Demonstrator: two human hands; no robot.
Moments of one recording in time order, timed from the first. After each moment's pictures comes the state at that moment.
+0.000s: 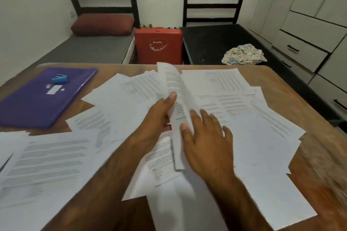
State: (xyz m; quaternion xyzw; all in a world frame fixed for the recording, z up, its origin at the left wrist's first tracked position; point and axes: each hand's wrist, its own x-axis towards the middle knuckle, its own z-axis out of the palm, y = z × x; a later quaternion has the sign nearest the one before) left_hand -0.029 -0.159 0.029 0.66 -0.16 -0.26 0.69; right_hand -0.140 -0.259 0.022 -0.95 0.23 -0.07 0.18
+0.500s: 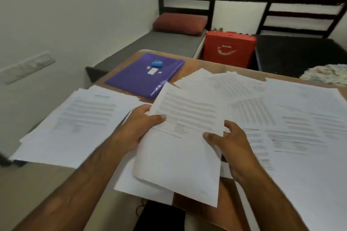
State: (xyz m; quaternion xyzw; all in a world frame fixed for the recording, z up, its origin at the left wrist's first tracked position) left_hand -0.032 0.125 0.022 0.71 0.04 -0.15 0.68; right_hand -0.110 -0.114 0.015 -0.70 0.21 0.01 0.68
